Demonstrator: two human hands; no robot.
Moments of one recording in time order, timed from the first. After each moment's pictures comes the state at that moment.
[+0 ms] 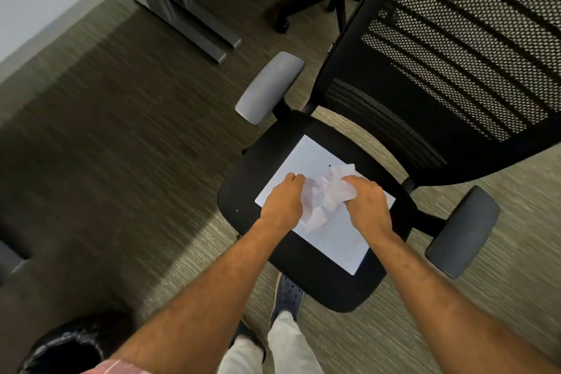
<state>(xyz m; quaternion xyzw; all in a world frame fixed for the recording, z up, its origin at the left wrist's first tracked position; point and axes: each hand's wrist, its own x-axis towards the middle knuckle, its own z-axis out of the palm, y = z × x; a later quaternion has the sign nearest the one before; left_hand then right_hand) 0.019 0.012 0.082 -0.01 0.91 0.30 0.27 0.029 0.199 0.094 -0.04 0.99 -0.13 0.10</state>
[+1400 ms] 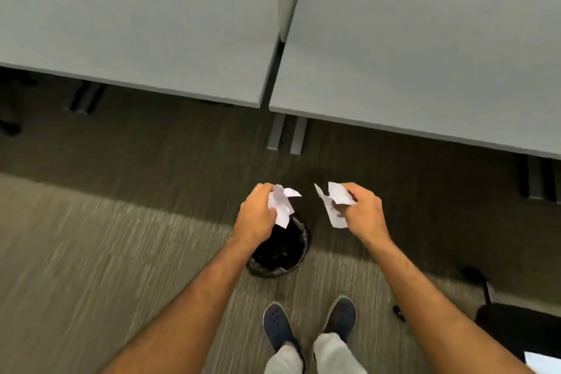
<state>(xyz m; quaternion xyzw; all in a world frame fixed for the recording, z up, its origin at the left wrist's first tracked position) 0.557 -0.586 0.241 -0.56 0.73 0.38 -0.08 0.338 -0.496 0.249 -0.34 0.78 -0.36 0.39</state>
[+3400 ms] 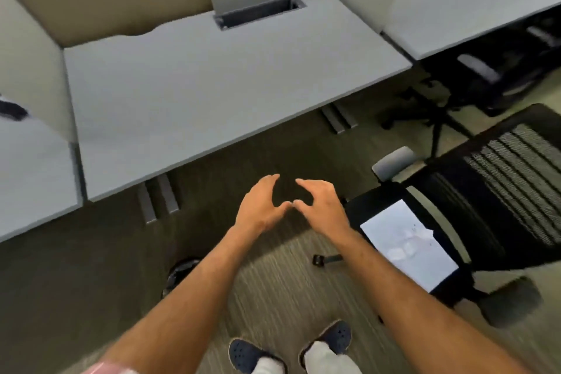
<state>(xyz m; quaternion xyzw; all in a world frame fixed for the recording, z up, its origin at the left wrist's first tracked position) 0.280 -0.366 0.402 -0.19 0.92 0.34 0.02 0.209 -0.205 0.413 -0.24 0.90 -0.33 0.16</state>
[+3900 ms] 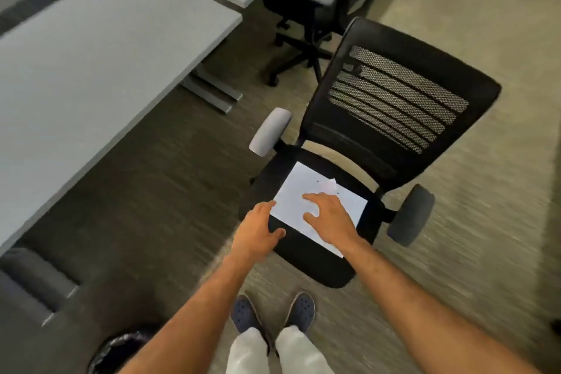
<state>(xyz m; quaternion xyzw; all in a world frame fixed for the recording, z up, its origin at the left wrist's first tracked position) 0.130 -0.082 0.288 0.00 0.92 0.32 0.22 0.113 0.118 0.309 0.04 0.93 -0.31 0.21</state>
